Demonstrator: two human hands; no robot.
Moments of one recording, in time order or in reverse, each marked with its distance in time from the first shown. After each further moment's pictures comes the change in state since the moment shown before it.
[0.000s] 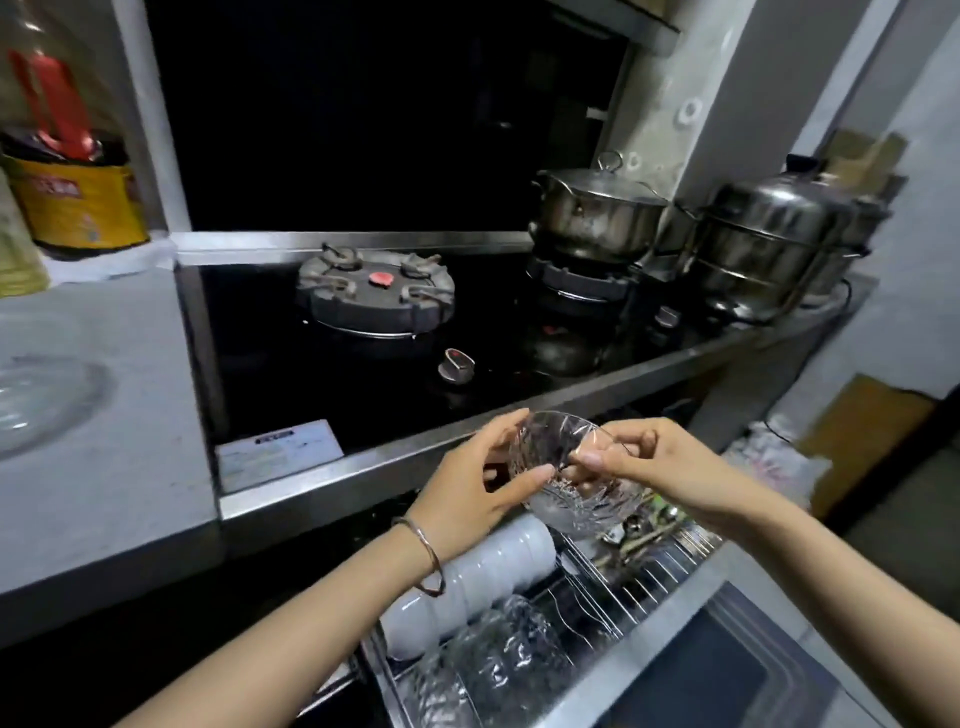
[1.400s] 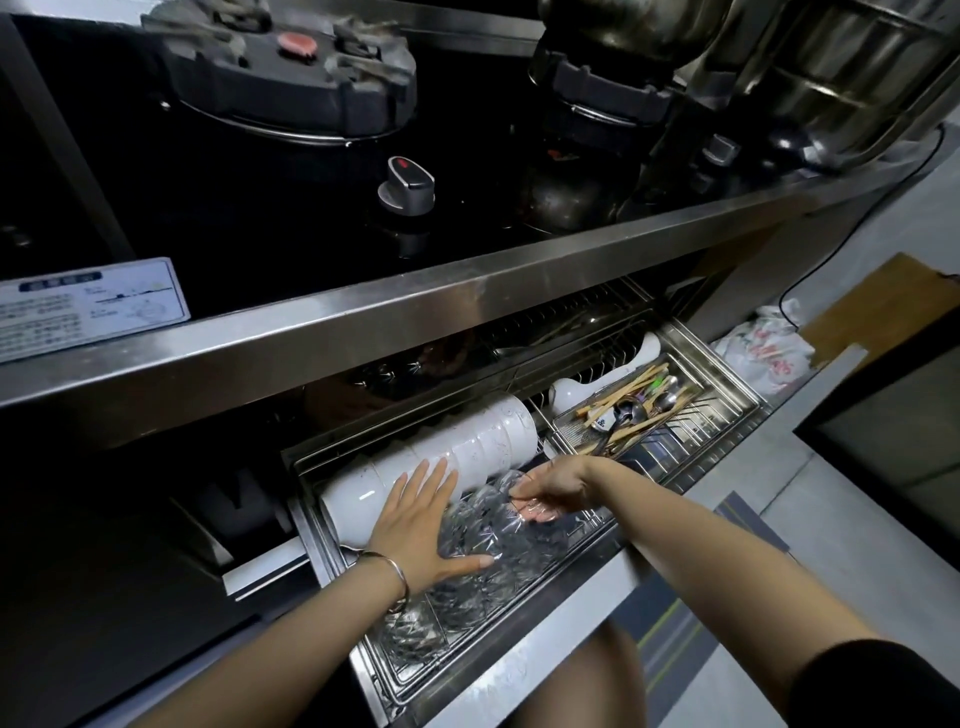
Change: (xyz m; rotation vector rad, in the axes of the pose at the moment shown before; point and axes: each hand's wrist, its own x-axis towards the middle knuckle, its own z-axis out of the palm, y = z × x) left_hand -0.063 -0.225 0.104 0.796 -0.381 -0.333; right_hand 0.071 0.257 0.042 0.031 -0.472 1.176
